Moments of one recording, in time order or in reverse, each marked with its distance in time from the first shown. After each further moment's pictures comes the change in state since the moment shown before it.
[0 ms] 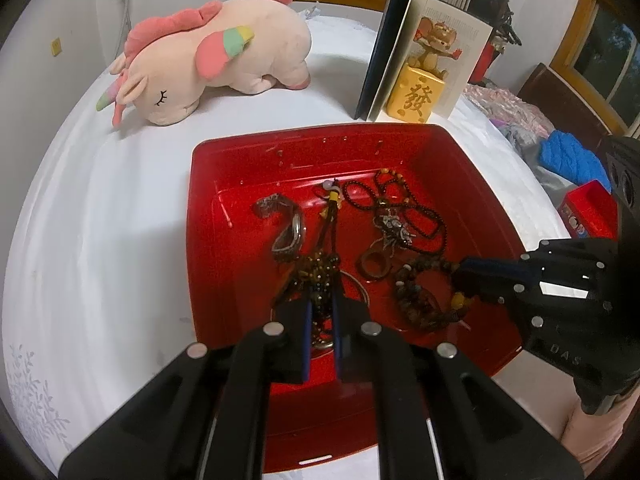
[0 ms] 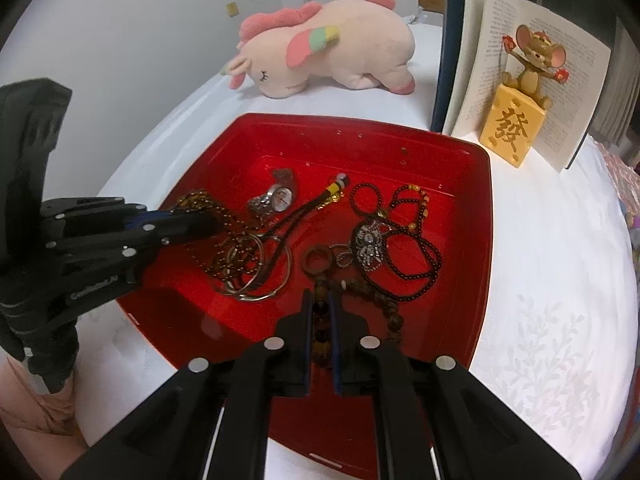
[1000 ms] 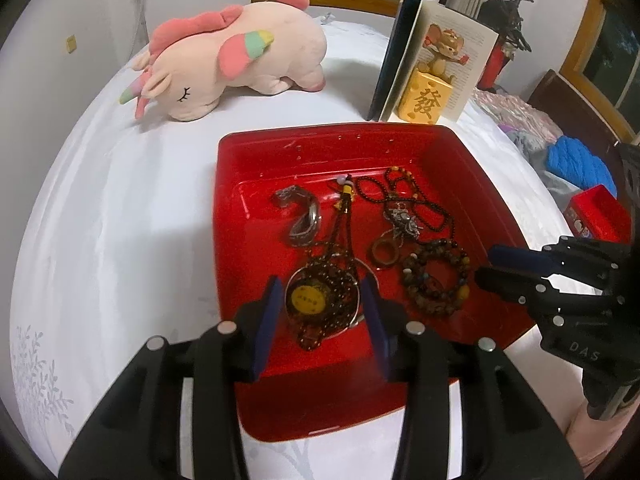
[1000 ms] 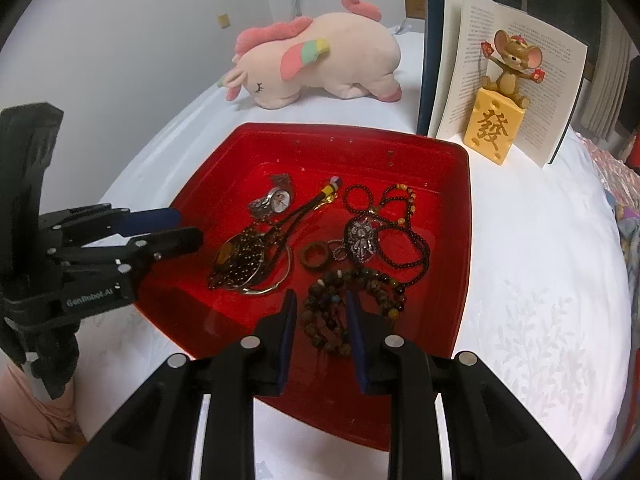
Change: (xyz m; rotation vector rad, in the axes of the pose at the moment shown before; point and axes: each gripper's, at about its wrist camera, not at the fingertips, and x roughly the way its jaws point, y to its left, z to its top) left arm -0.018 0.006 -0.014 -0.026 -0.019 0.037; right arm -0.021 0.001 -0.010 0.030 -0.040 -0.018
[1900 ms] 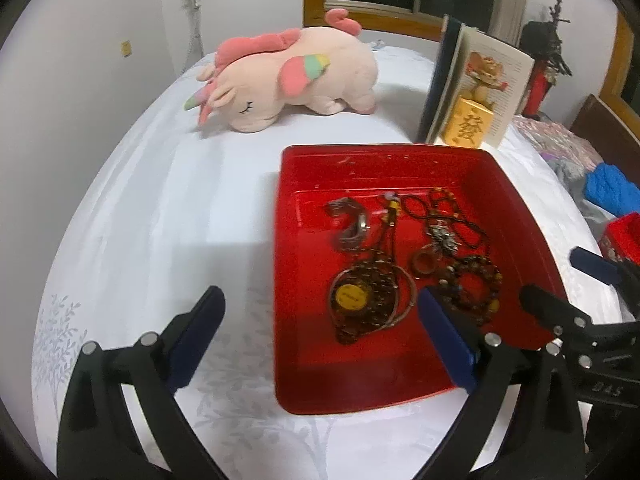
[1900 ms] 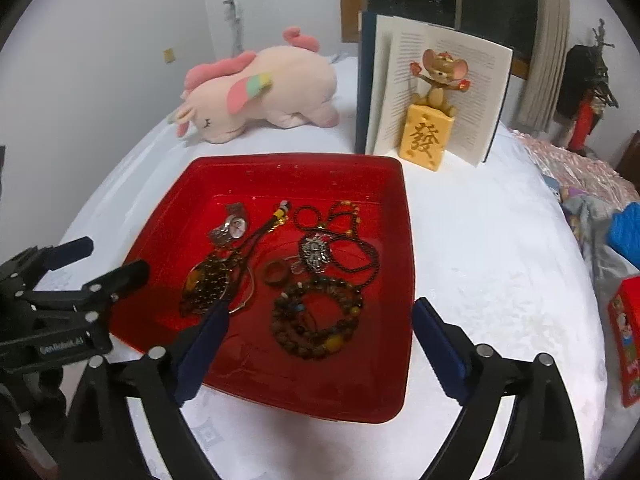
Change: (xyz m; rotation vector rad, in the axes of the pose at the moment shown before) left arm -0.023 0.004 -0.012 -0.087 -0.093 0.185; right arm -0.021 0.008 -0.013 0.127 -0.120 -0.203
